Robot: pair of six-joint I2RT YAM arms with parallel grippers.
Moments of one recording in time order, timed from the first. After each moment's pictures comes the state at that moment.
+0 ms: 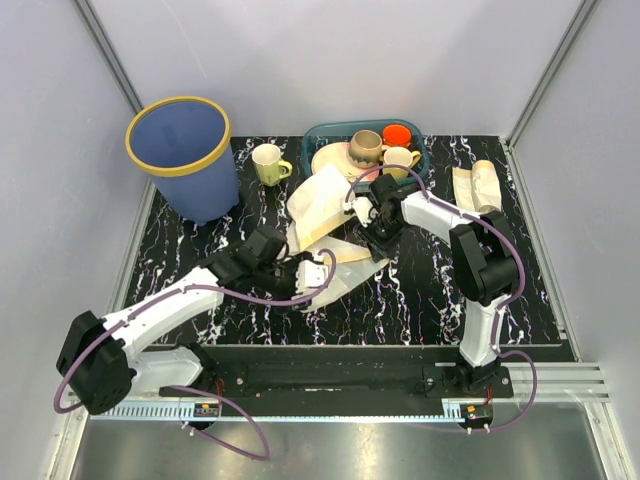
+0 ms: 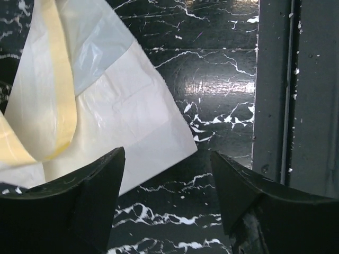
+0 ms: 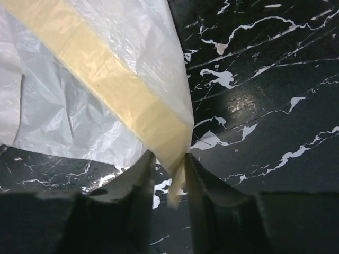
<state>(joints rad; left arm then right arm) -0.71 1.15 0.80 -0.54 0.51 0.66 0.45 1.95 1.37 -0.75 -0.25 -0.42</state>
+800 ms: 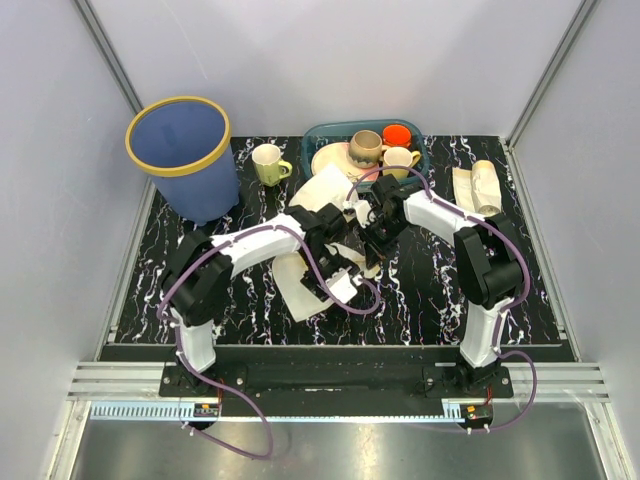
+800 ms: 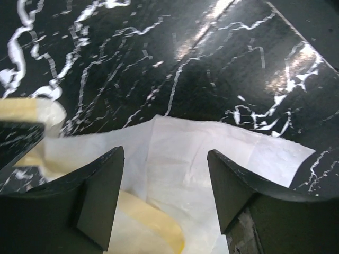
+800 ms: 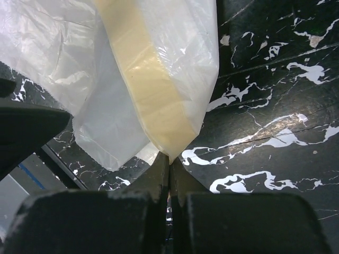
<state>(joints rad) -0.79 1.83 1.35 -0.92 0.62 1.61 0.45 1.92 1.37 -0.84 -0.47 -0.35</state>
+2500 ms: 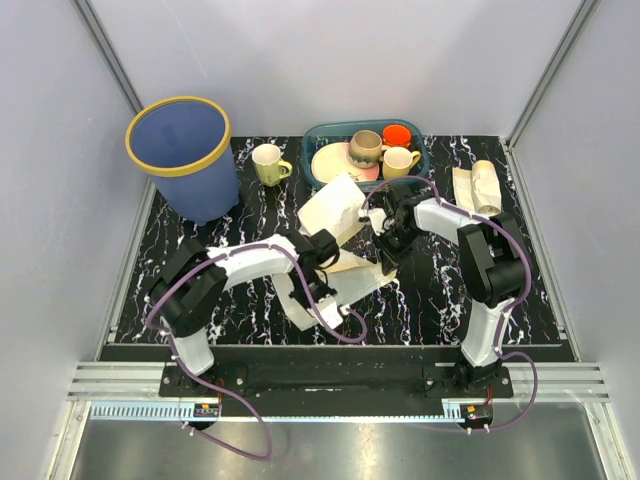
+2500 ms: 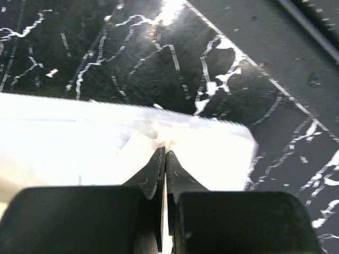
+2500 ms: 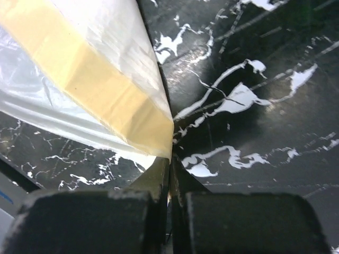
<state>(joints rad) -0.85 1.80 1.17 -0.93 0.51 1.65 0.37 1.91 1.24 -0.76 -0.38 -0.36</state>
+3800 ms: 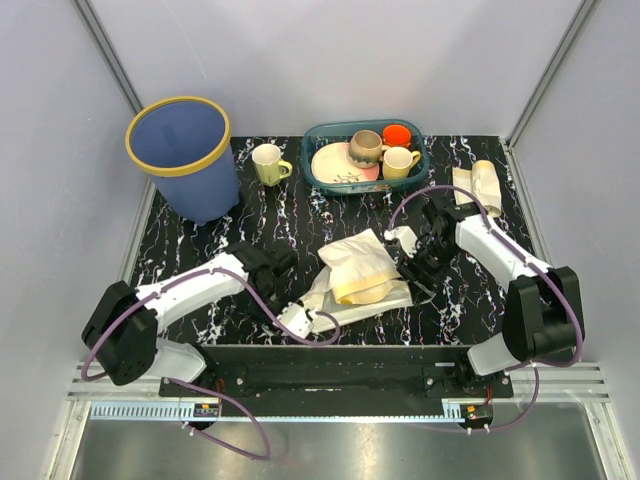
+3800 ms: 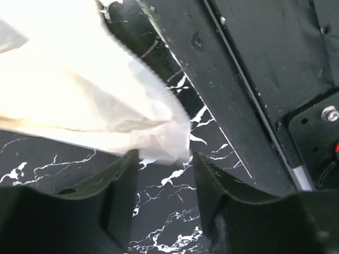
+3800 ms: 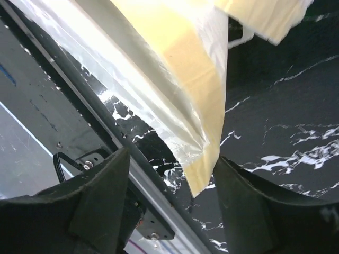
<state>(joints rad) -0.77 1.37 0.88 -1.08 0.38 1.40 0.26 1.50 1.04 -1.12 -0.39 -0.69</state>
